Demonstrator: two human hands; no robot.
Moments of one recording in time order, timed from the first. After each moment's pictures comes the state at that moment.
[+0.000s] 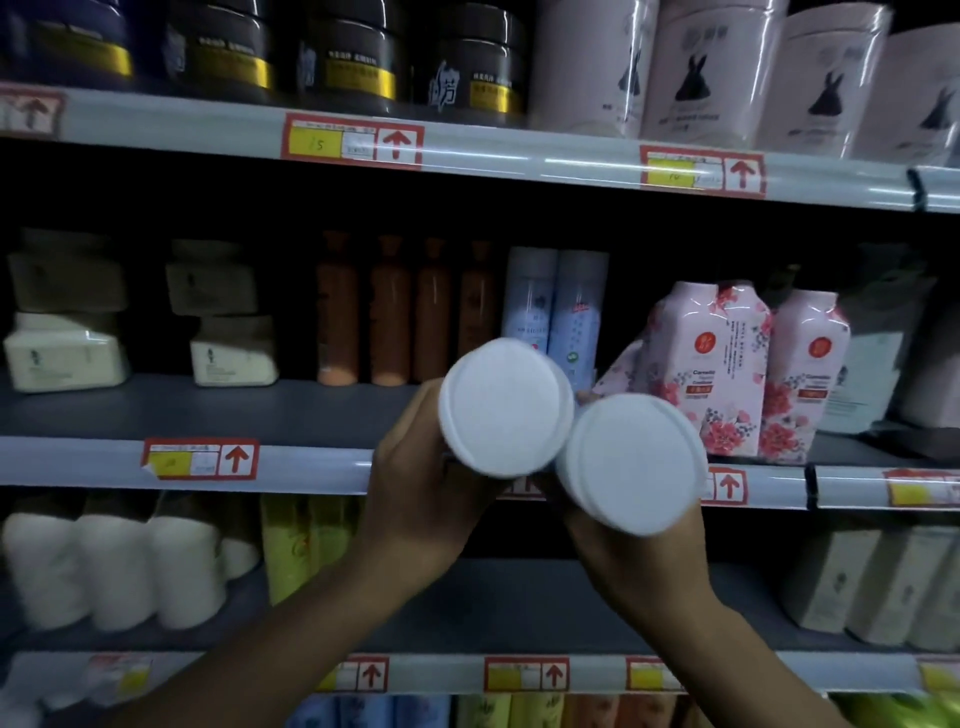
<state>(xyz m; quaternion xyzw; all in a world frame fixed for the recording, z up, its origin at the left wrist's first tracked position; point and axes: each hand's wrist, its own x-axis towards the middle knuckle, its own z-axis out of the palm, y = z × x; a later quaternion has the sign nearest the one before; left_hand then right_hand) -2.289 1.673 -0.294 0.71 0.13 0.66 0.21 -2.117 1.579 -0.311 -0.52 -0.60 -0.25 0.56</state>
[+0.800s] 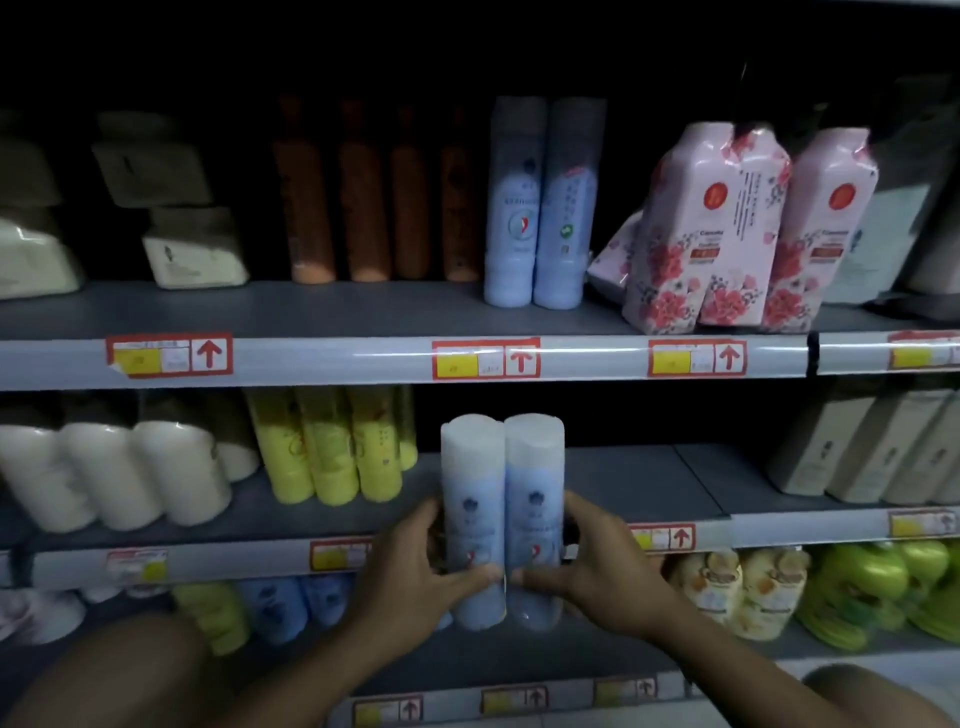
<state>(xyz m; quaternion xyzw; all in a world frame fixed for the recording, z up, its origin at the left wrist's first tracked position) -2.323 1.665 -0.476 0.77 0.30 0.33 0.46 -2.106 1.556 -0.463 -0.65 -0.60 0.18 0.42</state>
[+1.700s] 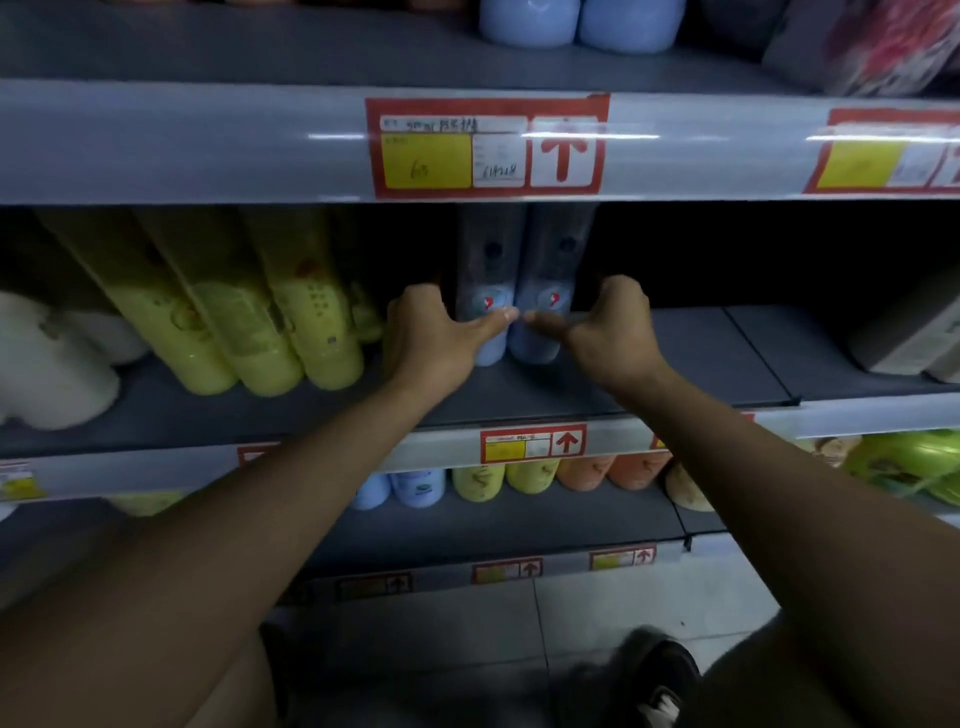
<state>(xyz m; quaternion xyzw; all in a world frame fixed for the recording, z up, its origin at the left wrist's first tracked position) -2.195 1.798 -0.508 0.72 0.45 0.40 0.35 -2.032 1.702 -0.493 -0.75 -0.43 0.12 0.48</state>
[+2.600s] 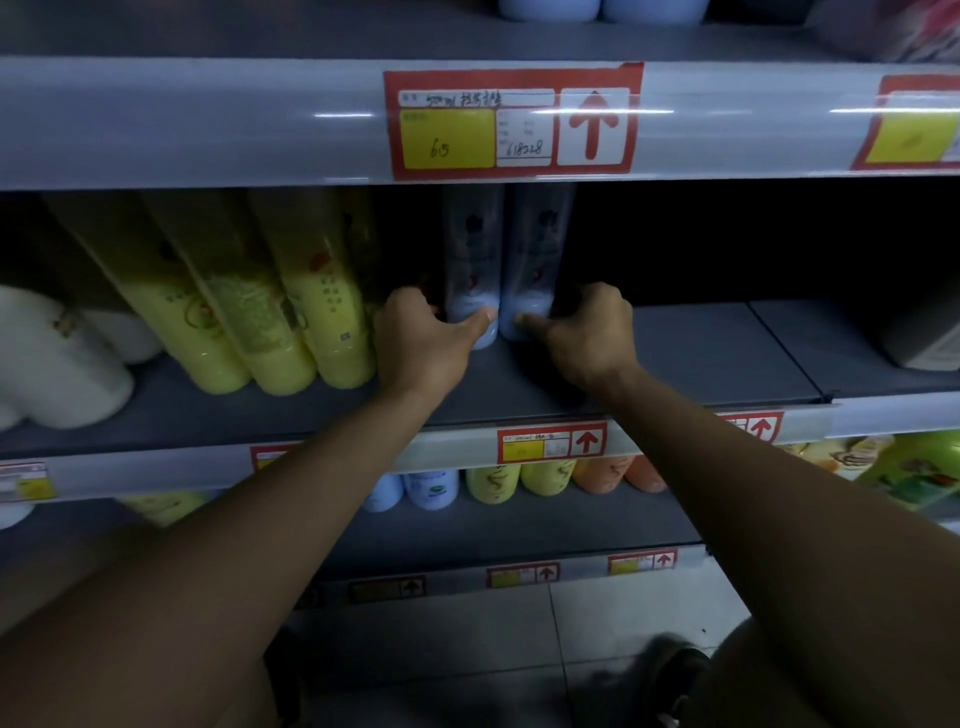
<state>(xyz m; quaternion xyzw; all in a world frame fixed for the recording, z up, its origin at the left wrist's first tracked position) -2.207 1.809 -0.514 0.68 0.50 0.42 0.34 -2.054 1.729 -0.507 -0.80 -0.39 0.10 0.45</state>
